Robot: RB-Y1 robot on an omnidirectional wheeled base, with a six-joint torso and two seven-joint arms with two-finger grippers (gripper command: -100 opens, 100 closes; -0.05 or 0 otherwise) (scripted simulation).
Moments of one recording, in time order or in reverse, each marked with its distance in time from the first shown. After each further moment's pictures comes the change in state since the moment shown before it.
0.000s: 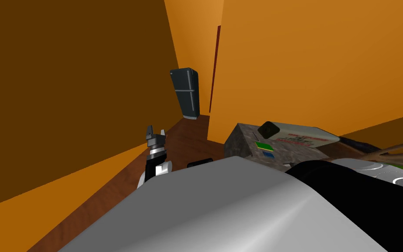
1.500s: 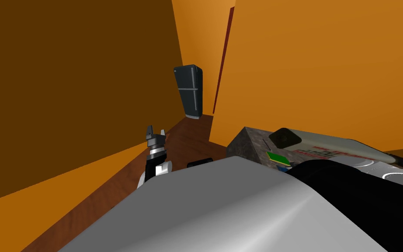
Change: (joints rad) left arm 0.000 0.000 0.000 0.000 0.000 0.000 0.000; right arm -0.096 0.003 0.058 0.080 0.056 -0.044 0.038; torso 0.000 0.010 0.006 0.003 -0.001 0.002
